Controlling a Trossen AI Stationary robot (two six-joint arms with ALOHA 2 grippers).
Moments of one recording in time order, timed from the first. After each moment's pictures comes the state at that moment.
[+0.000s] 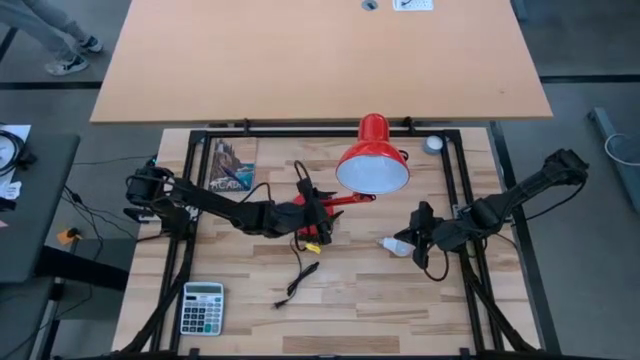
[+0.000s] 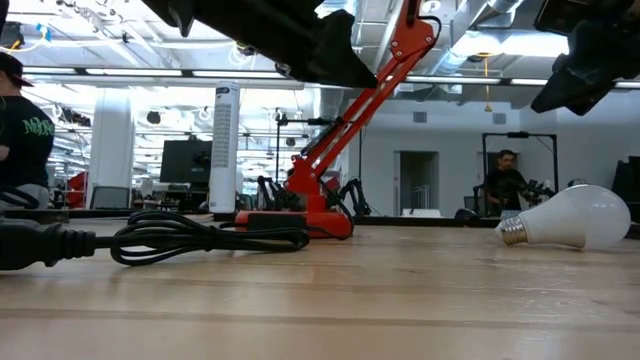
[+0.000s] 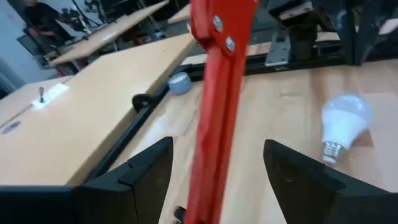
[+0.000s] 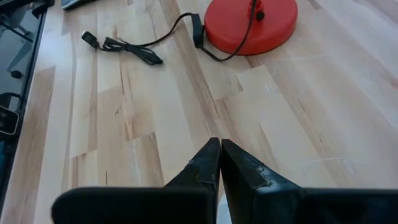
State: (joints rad) left arm -0.14 1.68 1.00 0.46 -0.62 0.20; right arm 0.50 0.84 0.54 -0.46 0.45 0.68
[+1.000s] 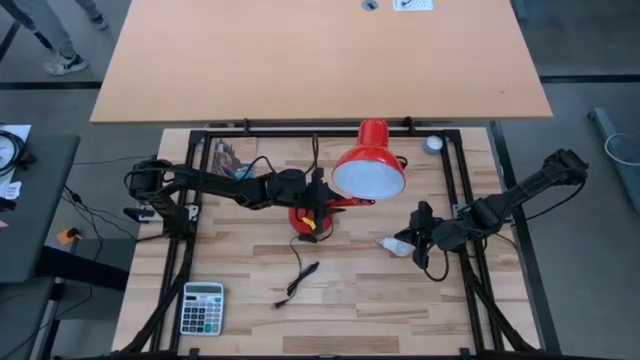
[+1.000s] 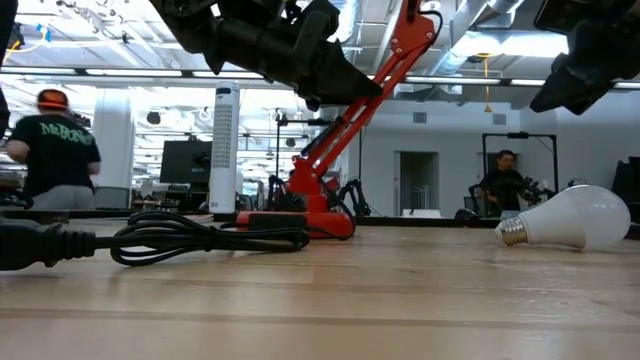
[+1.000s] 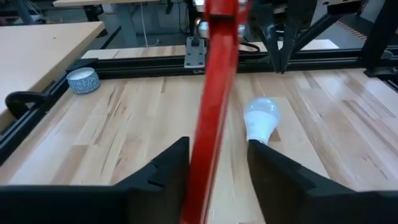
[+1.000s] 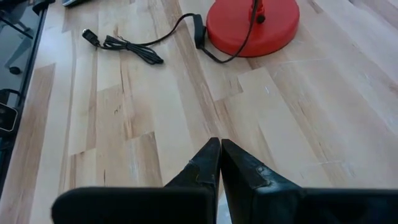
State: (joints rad) left arm 0.09 1.68 1.00 0.41 0.08 0.09; right arm 0.50 0.84 0.54 -0.45 0.45 0.65
